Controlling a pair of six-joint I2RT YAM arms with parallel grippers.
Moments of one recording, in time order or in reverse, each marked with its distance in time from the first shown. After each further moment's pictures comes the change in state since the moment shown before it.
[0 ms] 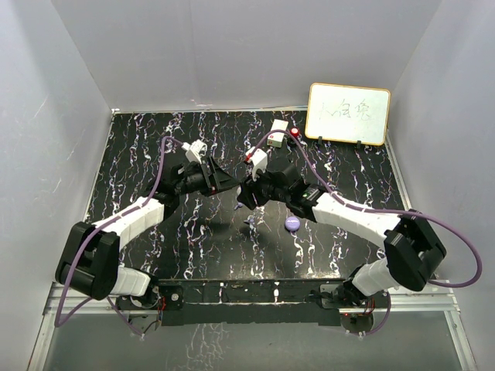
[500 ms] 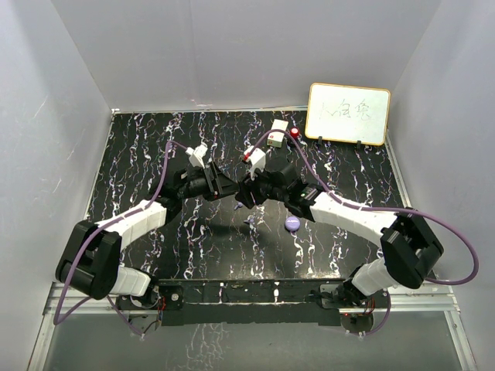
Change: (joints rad) left arm -0.039 0.009 -0.039 0.044 0.004 -0.036; right arm 0.002 0.026 0.004 0.041 -0.002 0.000
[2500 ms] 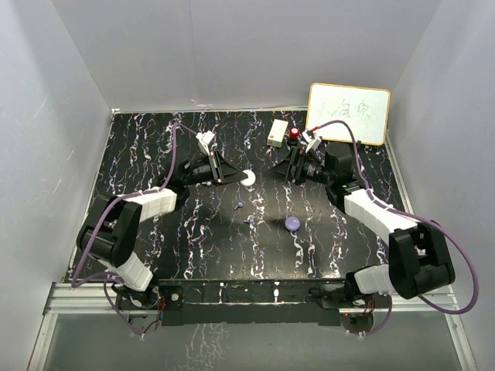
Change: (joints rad) left arm 0.036 0.223 0.097 0.336 0.193 -0.067; right arm -0.484 -0.118 -0.153 0.264 -0.571 0.594
